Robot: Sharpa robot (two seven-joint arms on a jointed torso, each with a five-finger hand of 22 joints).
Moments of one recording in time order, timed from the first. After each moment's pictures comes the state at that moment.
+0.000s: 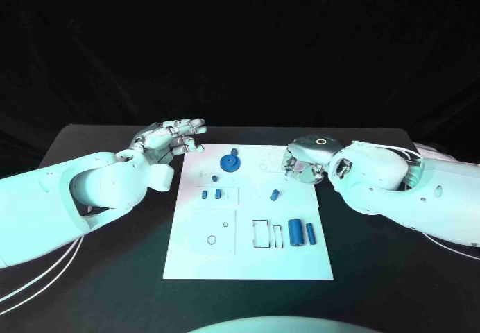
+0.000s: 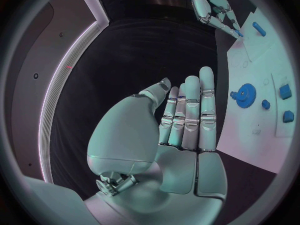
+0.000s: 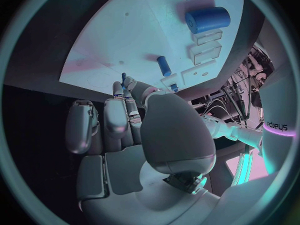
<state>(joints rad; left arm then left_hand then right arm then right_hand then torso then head) 1.25 -0.89 -0.03 1.61 0.19 -0.30 0.29 1.34 -0.08 0.38 0.00 0.05 1.02 0.19 0.17 0.08 1.07 0.12 0.22 0.09 1.12 0.03 0.89 0.55 0.16 1.16 0.13 0.48 0.73 1.25 -0.92 -0.06 1.69 -1.79 -0.16 -0.28 1.37 -0.07 0.51 -0.03 0.06 1.16 0.11 0.07 0.09 1.20 0.06 0.08 0.07 1.47 -0.04 1.17 1.04 0.07 1.37 0.08 1.38 1.20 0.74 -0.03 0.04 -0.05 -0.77</state>
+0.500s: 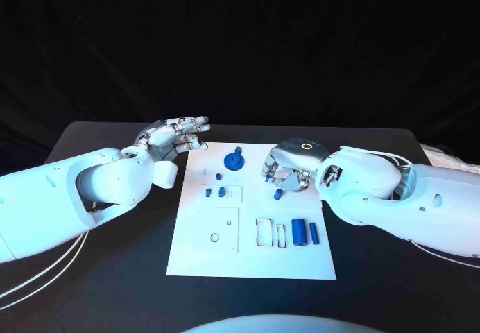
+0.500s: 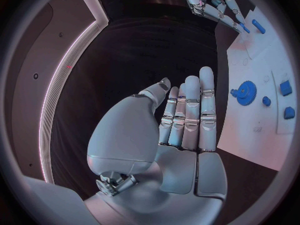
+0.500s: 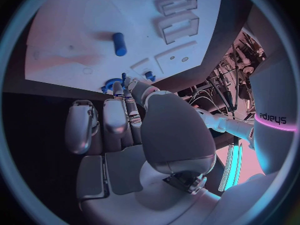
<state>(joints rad) 1.25 -0.89 -0.03 1.60 0.19 -0.30 0.29 1.33 -0.07 0.37 0.00 0.05 1.02 0.18 0.17 0.08 1.06 0.12 0.22 0.09 1.12 0.04 0.89 0.54 0.16 1.16 0.13 0.47 0.73 1.24 -0.88 -0.06 1.79 -1.75 -0.19 -0.27 1.37 -0.07 0.51 -0.03 0.06 1.16 0.11 0.07 0.09 1.20 0.06 0.08 0.07 1.47 -0.03 1.17 1.04 0.07 1.37 0.08 1.38 1.20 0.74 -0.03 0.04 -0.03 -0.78</state>
